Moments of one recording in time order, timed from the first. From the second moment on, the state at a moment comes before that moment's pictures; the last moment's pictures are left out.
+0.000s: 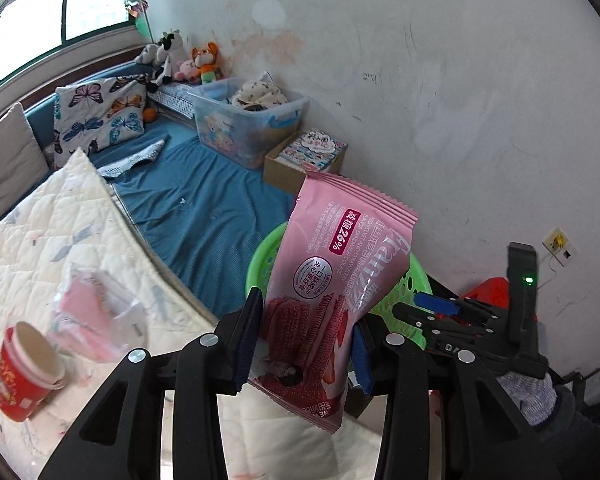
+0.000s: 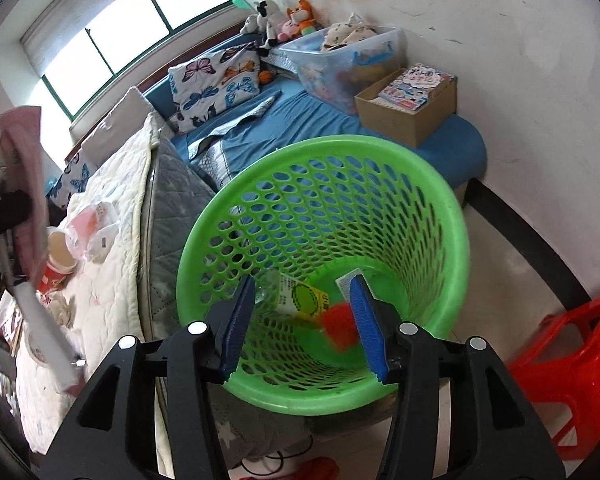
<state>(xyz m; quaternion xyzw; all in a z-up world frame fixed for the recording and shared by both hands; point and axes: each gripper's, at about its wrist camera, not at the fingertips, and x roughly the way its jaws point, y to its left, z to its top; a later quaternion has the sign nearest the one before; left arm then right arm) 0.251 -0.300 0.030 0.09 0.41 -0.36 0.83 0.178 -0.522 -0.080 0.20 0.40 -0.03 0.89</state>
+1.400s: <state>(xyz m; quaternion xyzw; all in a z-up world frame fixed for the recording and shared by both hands) 0.225 -0.275 0.012 0.03 0.43 -0.36 0.83 0.115 -0.510 -0.038 0.20 0.35 -0.02 0.91</state>
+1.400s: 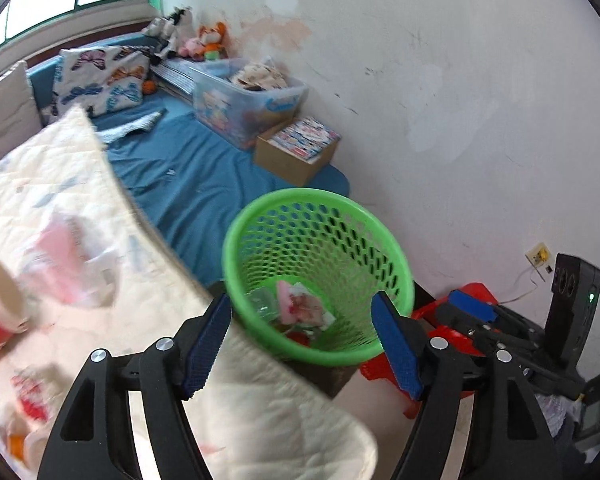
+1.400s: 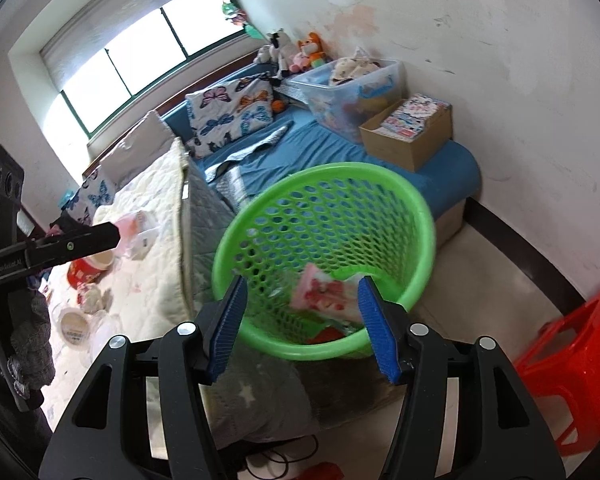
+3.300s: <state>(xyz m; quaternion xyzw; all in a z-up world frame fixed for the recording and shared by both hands) 0.155 0.008 -0.031 -0.02 0.43 -0.17 0.88 0.192 -0.200 -0.089 -0.05 0.44 0.21 0.87</state>
